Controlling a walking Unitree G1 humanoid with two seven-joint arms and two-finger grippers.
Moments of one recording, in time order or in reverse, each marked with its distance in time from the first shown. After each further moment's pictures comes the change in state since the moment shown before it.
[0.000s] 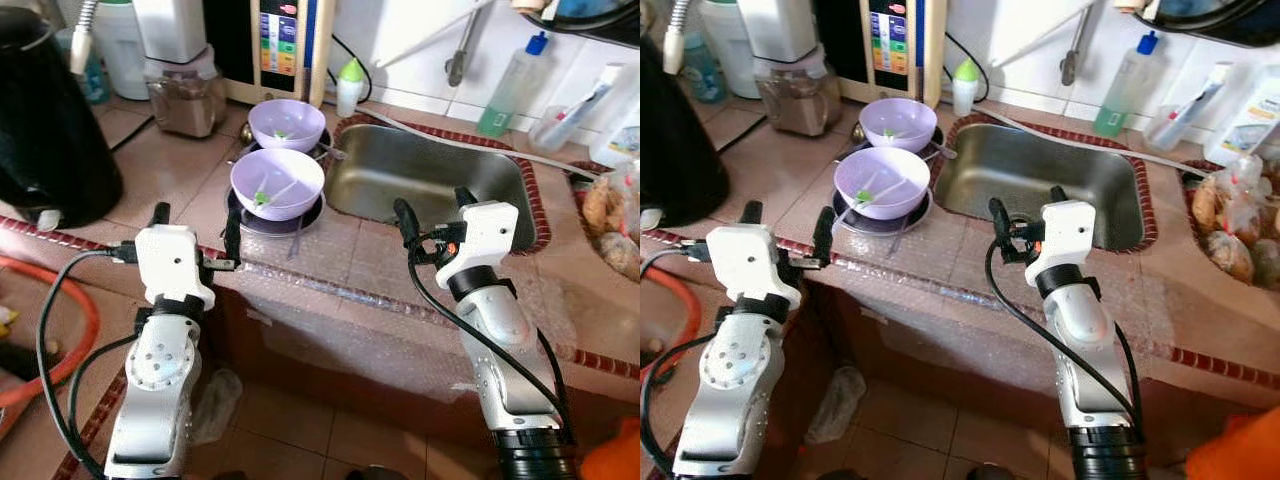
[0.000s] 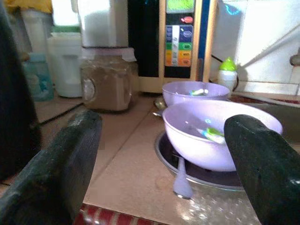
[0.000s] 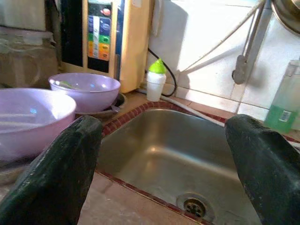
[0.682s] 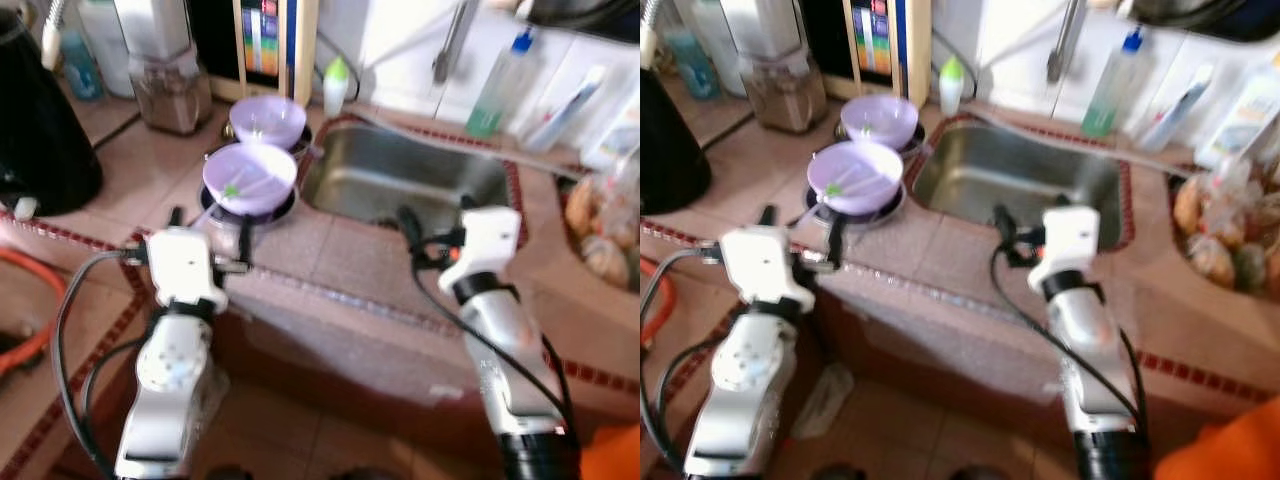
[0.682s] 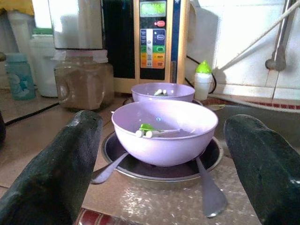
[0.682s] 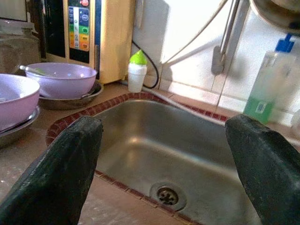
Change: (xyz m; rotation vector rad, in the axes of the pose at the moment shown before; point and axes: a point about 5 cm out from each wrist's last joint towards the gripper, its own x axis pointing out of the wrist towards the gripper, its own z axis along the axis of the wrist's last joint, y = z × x) left arm 0.001 -0.007 -0.002 -0.016 0.000 -0.023; right arm -0.003 -0.004 -0.007 0.003 0.028 -0.016
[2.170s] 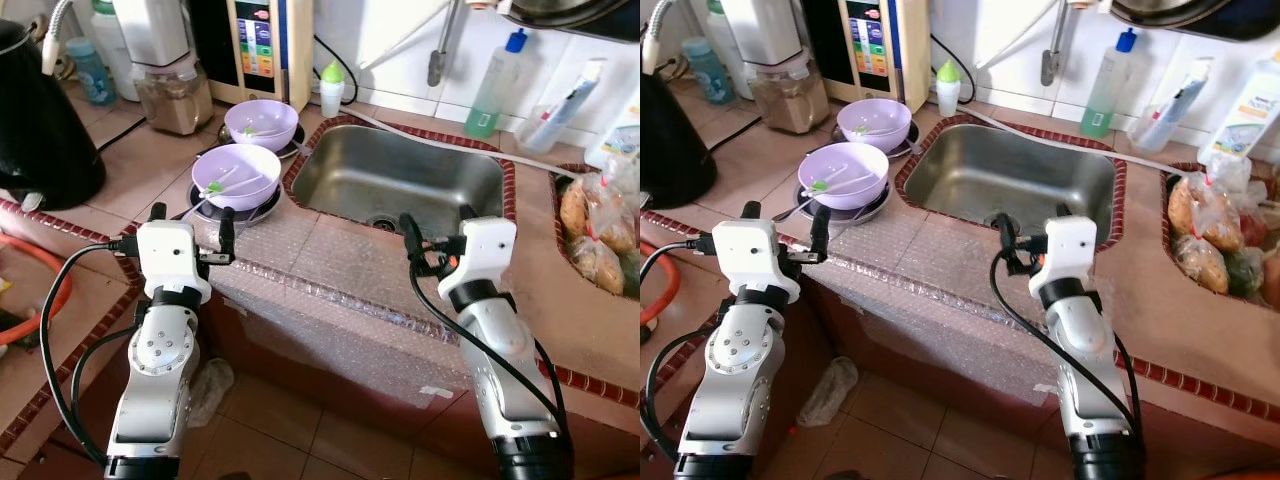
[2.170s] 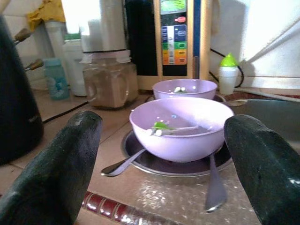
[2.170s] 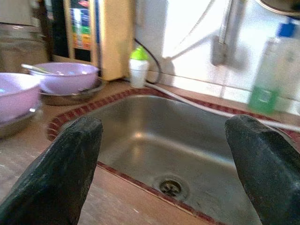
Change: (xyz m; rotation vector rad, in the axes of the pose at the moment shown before) left arm 0.011 0.020 -0.007 0.037 0.024 0.084; right arm -0.002 0.003 -0.008 0.019 0.001 0.003
